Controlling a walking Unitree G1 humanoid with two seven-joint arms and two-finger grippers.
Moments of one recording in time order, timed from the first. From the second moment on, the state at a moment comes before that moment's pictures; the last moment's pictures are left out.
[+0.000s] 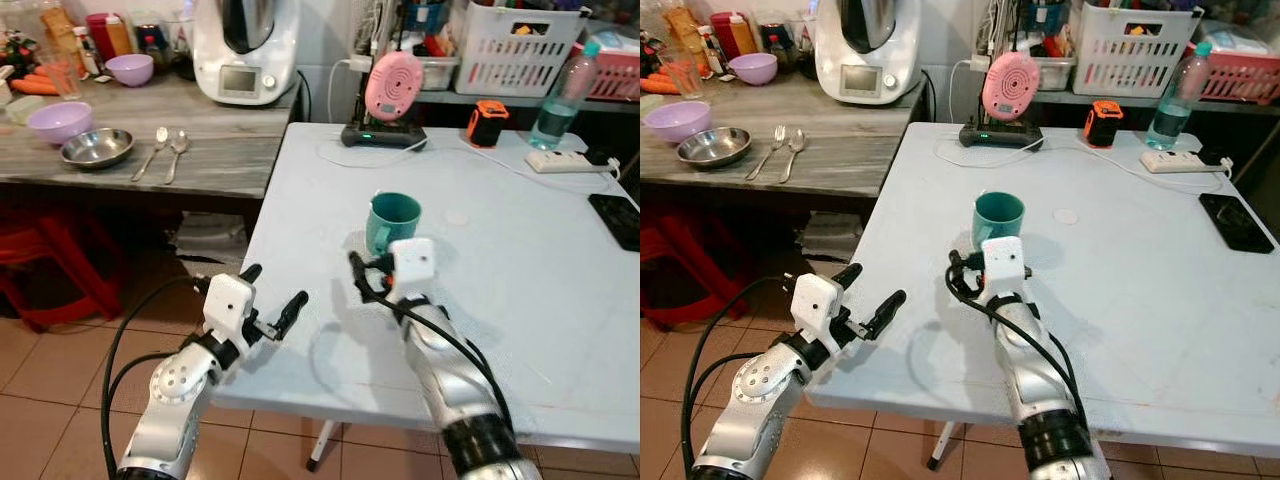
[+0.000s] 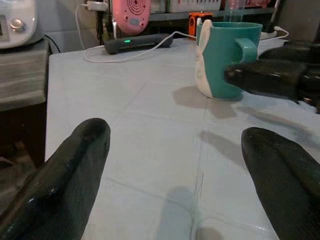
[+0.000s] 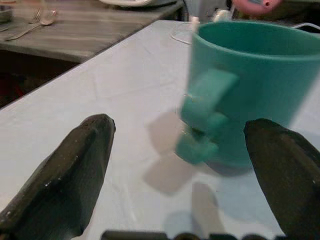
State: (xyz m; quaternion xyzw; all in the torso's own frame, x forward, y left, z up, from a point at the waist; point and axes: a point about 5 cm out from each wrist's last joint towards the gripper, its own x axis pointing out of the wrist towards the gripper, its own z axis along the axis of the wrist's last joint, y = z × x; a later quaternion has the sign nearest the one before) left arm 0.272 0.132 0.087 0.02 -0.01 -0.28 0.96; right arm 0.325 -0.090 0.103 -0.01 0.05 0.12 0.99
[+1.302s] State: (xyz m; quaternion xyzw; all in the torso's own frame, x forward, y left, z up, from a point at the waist) left arm 0.266 0.118 0.092 -0.02 -0.02 -0.34 0.94; right arm 0.358 -0.122 0.115 -0.05 0.03 0.00 1.00
